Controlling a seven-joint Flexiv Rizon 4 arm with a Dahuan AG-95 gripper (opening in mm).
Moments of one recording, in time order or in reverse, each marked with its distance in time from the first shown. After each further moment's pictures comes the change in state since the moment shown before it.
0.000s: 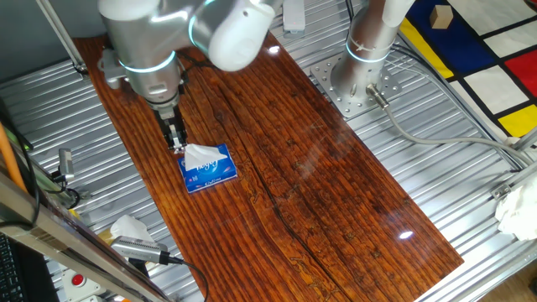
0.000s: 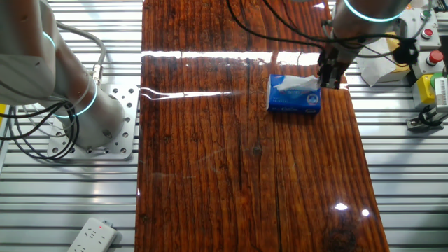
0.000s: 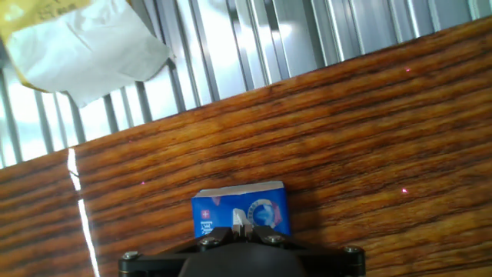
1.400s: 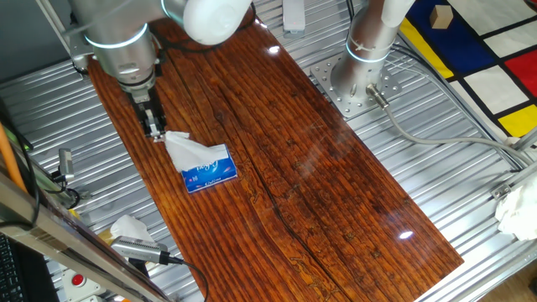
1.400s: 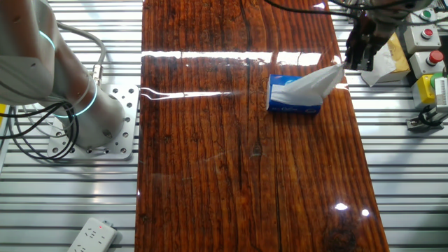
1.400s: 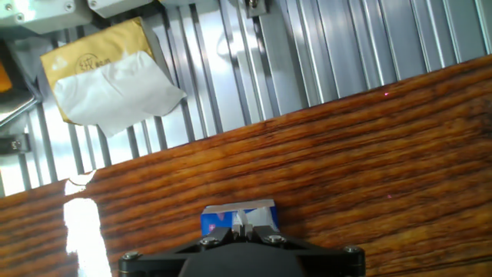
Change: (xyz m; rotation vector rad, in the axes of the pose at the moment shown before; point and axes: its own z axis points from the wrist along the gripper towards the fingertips) arm -0.028 0.007 -0.070 0.039 -0.037 -0.008
